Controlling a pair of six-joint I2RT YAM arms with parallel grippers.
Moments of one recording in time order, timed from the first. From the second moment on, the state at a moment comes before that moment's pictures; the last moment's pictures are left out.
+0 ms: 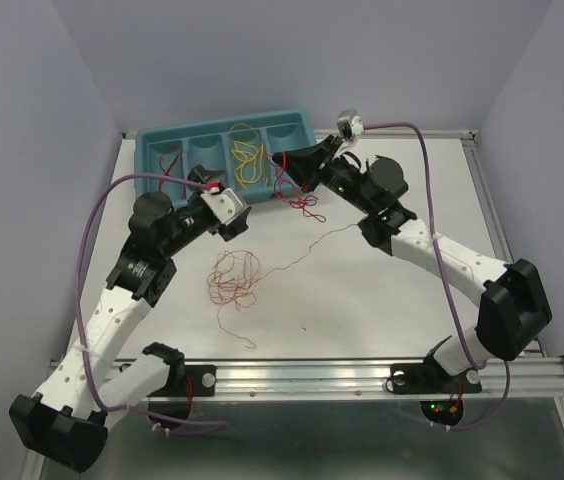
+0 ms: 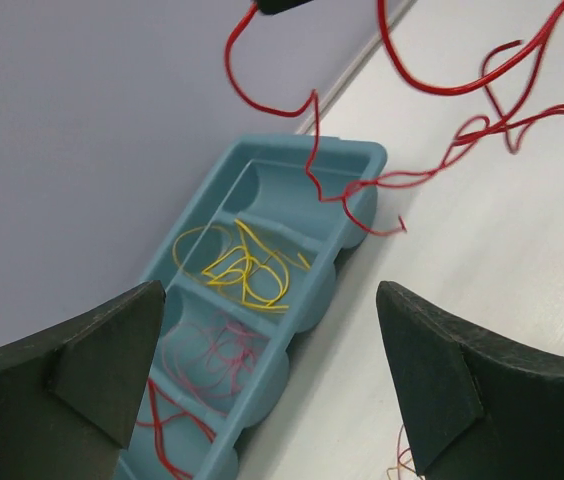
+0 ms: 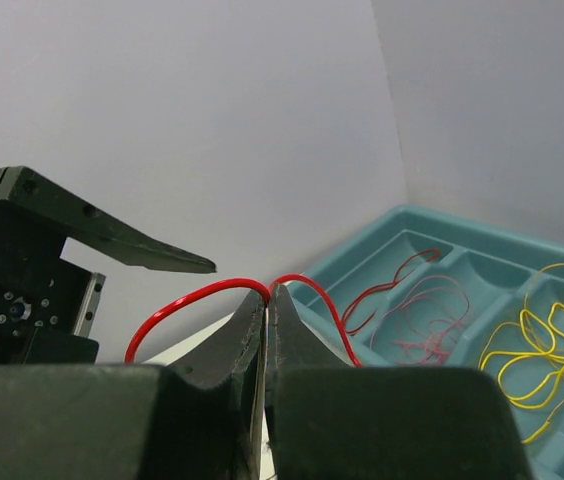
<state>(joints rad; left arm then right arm) -0.39 0.83 0.85 -0.06 0.34 0.55 0.65 1.50 1.15 0.73 -0.33 0.43</state>
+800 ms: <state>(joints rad) -0.30 1.28 1.25 -0.42 0.99 0.85 0.65 1.50 1.15 0.73 -0.51 0.40</state>
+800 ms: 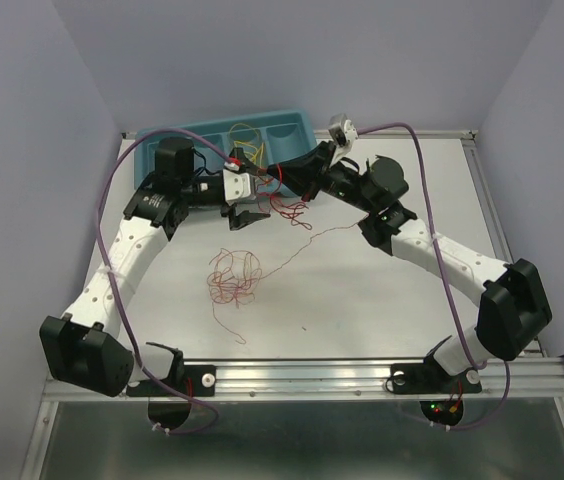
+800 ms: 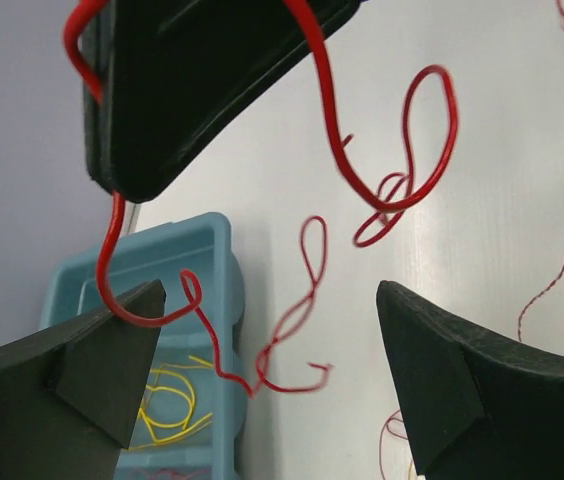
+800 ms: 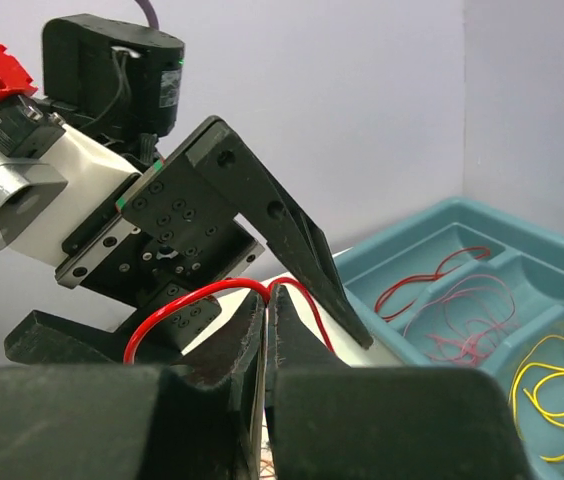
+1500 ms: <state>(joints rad) -0.31 1.33 1.13 -0.10 1.10 0.56 0.65 1.51 1.04 1.19 -0.44 0.49</state>
